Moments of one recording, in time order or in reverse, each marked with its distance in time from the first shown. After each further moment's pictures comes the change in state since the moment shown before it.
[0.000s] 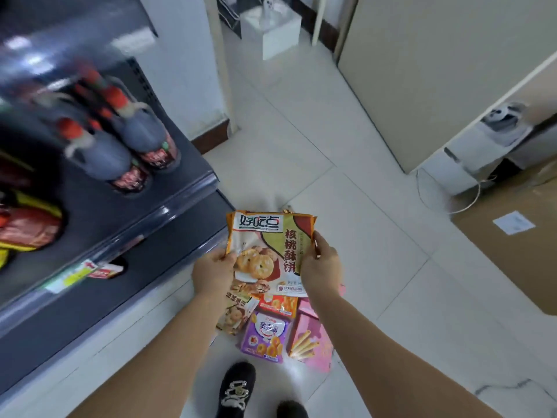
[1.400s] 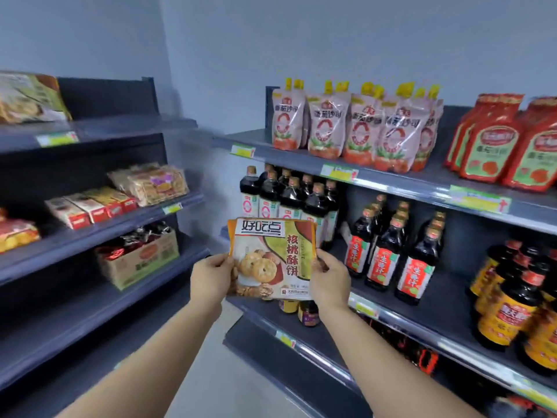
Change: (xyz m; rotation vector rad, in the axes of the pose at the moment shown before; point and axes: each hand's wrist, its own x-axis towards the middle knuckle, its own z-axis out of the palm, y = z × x) left_hand -0.430 -0.149 -0.636 -0.854 1.162 0.136; right_hand -0.671 -0.271 0.147 0.004 -0.971 -1.047
